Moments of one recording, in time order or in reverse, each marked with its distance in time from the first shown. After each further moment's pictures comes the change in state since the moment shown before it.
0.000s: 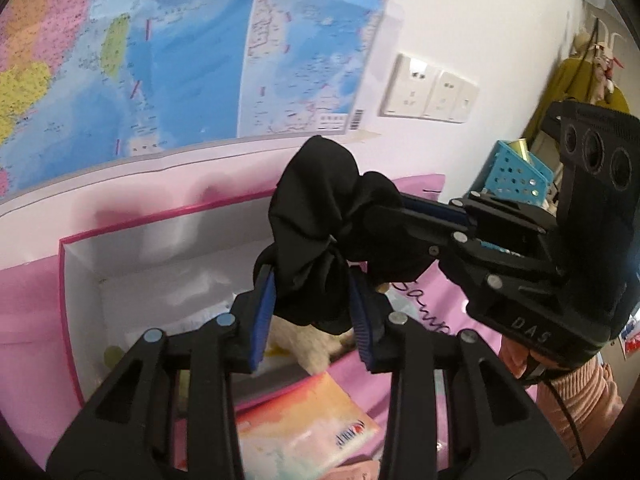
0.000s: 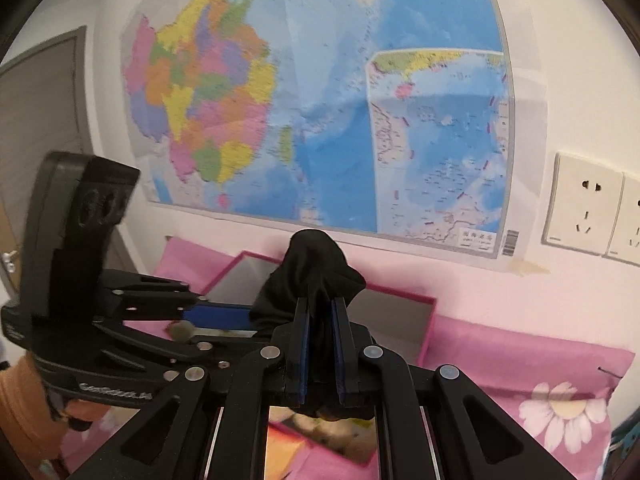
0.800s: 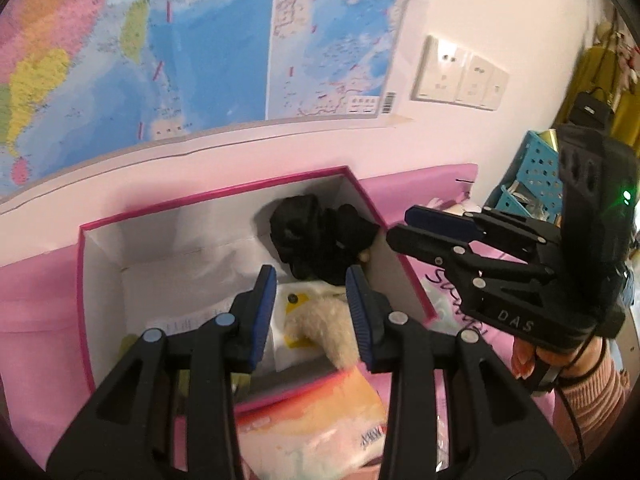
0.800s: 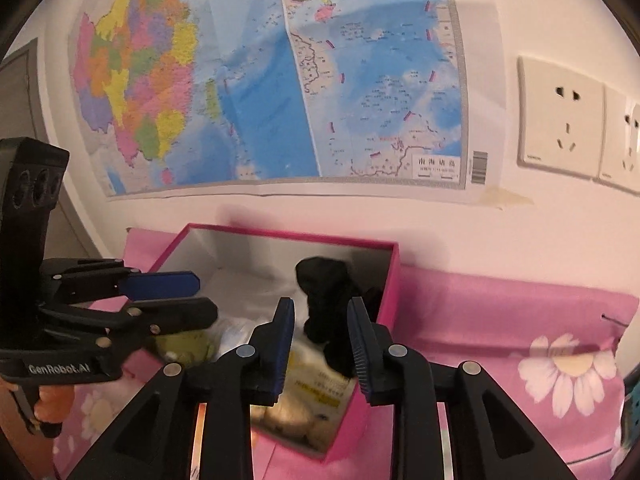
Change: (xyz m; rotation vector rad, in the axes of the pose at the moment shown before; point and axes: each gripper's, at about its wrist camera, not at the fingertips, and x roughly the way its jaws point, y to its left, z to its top) left arm -0.001 -0.005 -0.017 0.012 0.005 0.109; right arm 0.024 -0.036 -0.034 0.129 0.091 -0.072
